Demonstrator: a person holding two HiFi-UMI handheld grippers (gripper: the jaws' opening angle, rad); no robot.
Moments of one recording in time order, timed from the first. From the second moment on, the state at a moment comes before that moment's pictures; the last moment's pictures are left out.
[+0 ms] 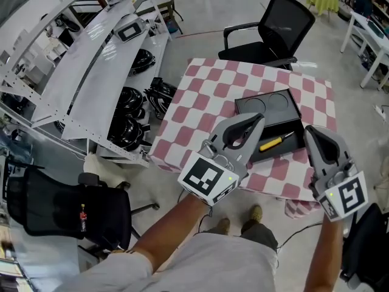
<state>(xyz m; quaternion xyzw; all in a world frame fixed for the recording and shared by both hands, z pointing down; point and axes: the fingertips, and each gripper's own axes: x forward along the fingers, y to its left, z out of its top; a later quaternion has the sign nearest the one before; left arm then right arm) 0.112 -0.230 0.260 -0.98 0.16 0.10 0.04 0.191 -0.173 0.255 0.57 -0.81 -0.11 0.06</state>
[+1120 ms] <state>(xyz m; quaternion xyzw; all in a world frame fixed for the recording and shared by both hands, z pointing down) 0.152 -0.280 0.313 -0.95 0.32 0.04 0.02 0.207 -0.230 0.462 0.16 -0.86 -0.10 0.47</state>
